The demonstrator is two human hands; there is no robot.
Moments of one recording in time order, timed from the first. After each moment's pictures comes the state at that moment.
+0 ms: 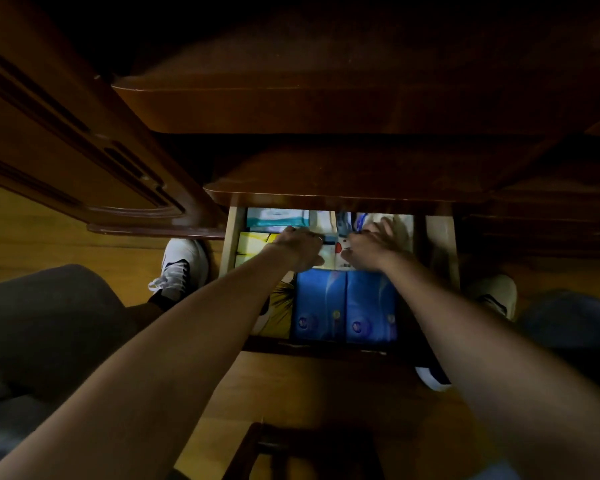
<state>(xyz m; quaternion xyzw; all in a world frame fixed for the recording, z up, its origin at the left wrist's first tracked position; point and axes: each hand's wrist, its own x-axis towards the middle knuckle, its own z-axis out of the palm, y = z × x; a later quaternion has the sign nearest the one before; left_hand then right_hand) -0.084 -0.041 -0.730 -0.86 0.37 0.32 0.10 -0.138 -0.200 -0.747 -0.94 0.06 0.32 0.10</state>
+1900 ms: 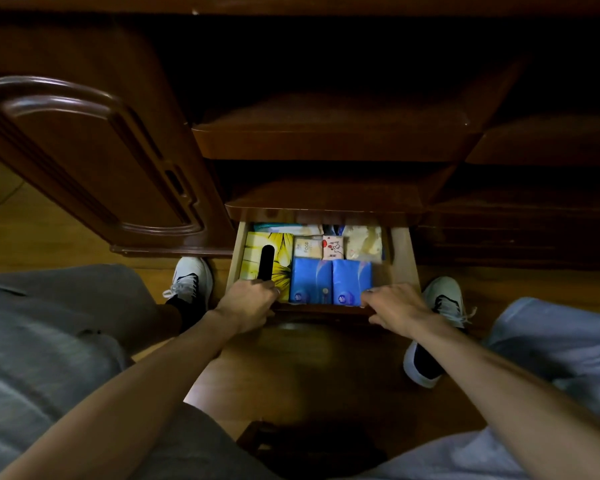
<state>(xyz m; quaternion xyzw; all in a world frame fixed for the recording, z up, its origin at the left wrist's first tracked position) -0.209 0.089 -0.646 -0.89 0.42 0.15 0.08 -0.306 -0.199 -0.636 -0.96 -0.09 0.25 -0.08</state>
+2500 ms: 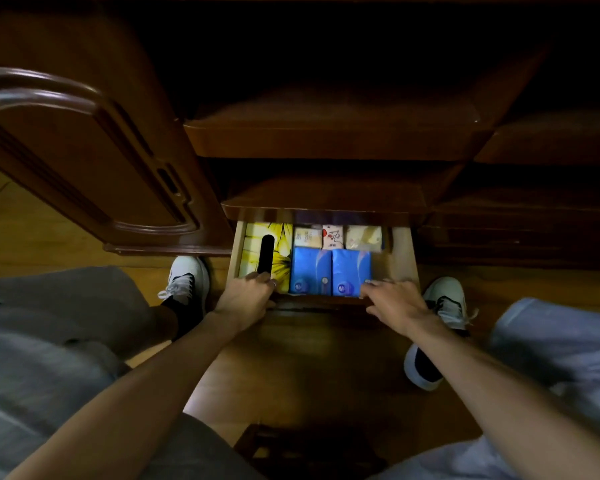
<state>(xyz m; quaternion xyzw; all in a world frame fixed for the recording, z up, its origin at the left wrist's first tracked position) -0.192 0.085 -0.674 -0.92 0.37 0.13 0.05 -0.291 -0.207 -0.663 -0.98 -0.03 0.20 -0.03</state>
